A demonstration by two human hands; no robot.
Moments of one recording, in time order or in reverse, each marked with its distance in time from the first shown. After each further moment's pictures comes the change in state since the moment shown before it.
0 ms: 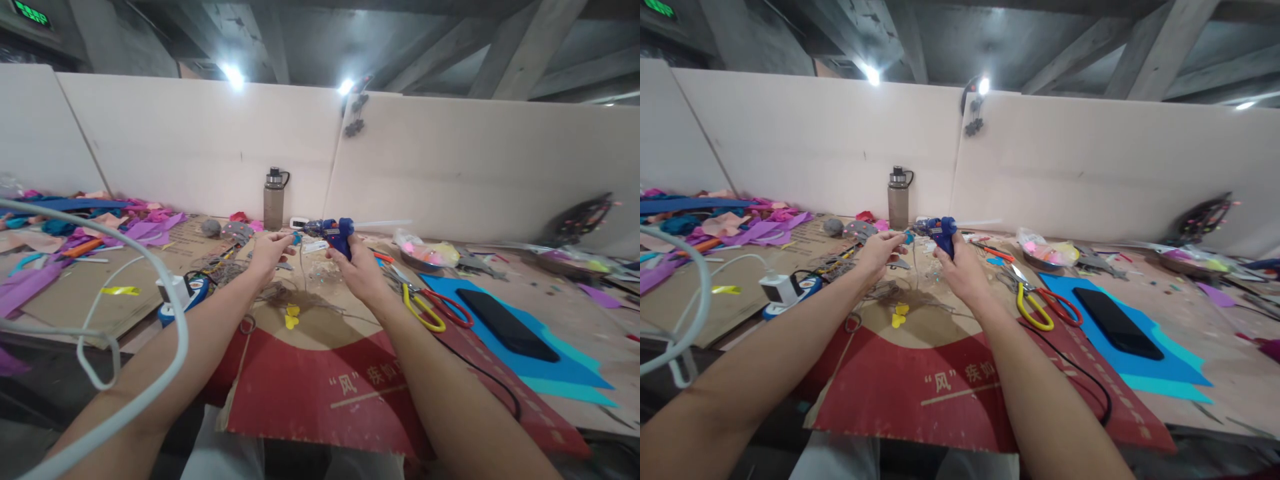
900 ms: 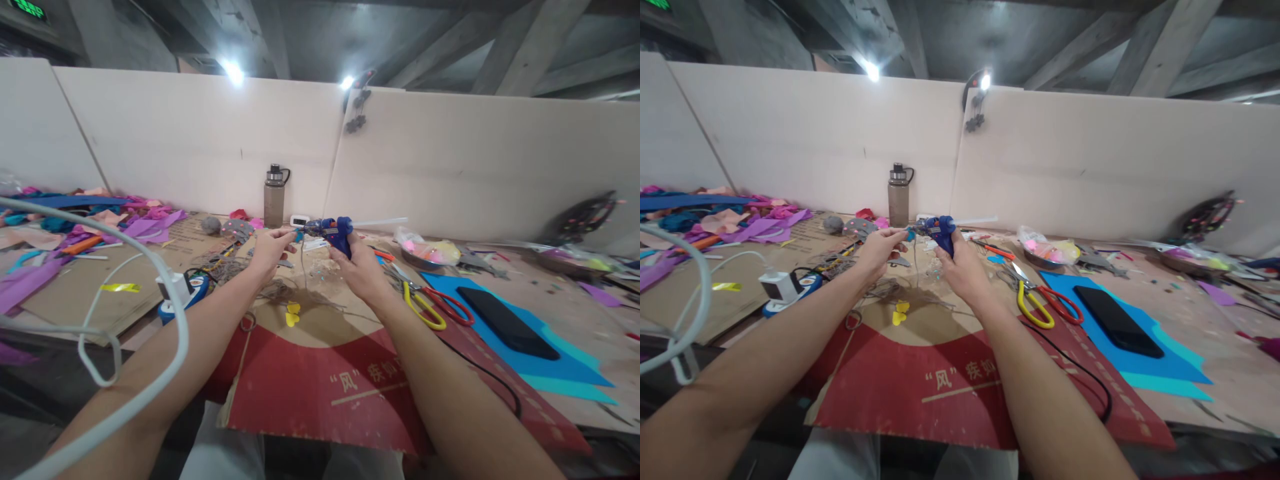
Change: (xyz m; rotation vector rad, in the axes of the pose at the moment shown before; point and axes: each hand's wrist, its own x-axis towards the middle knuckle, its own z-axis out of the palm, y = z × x) left_hand -0.003 0.004 0.003 0.009 -0.031 0.031; right_hand 0.000 -0.002 -0.001 -0.079 -0.019 -0.028
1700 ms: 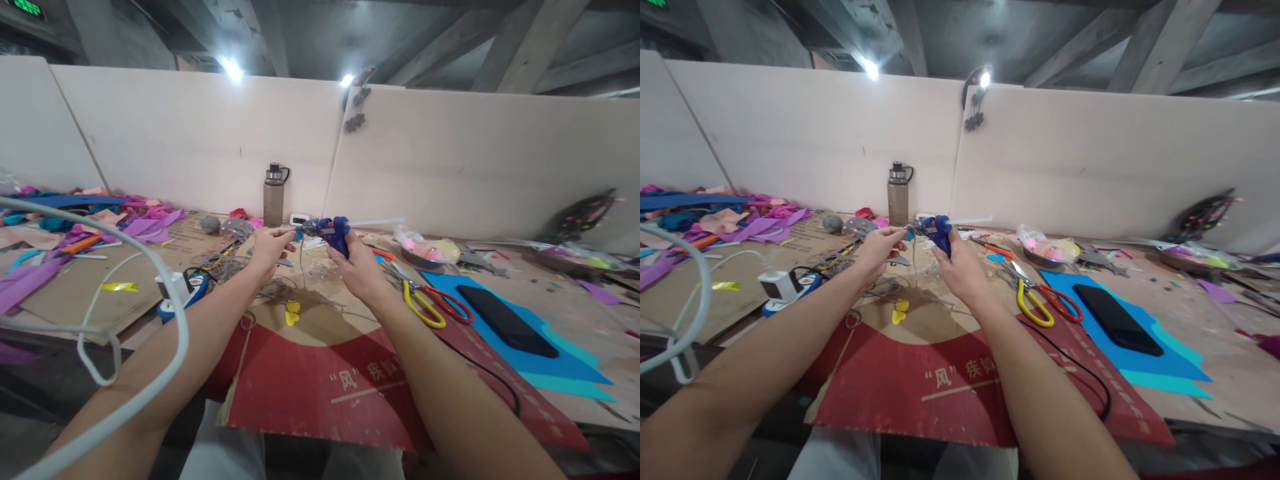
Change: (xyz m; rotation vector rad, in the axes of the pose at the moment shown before) left_hand 0.001 -0.001 0.000 0.020 -0.009 0.012; right_hand 0.000 0.002 0.003 -0.036 0.016 -0.018
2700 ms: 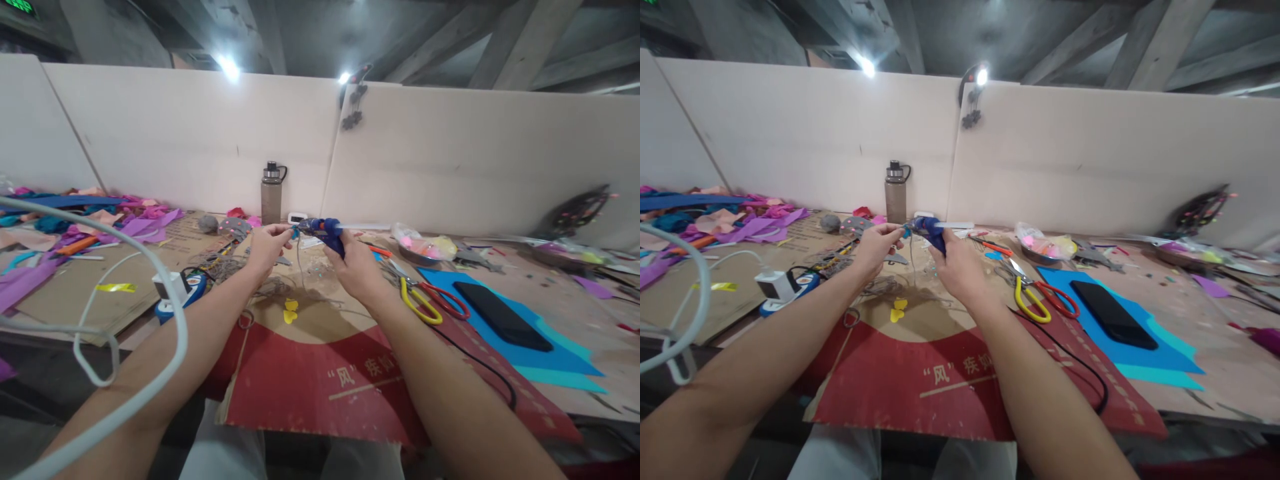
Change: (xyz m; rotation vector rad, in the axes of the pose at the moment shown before) left_hand 0.000 0.001 -0.001 0.066 0.029 0.117; right_hand -0.003 -0.006 -0.002 -0.171 -0.016 -0.013
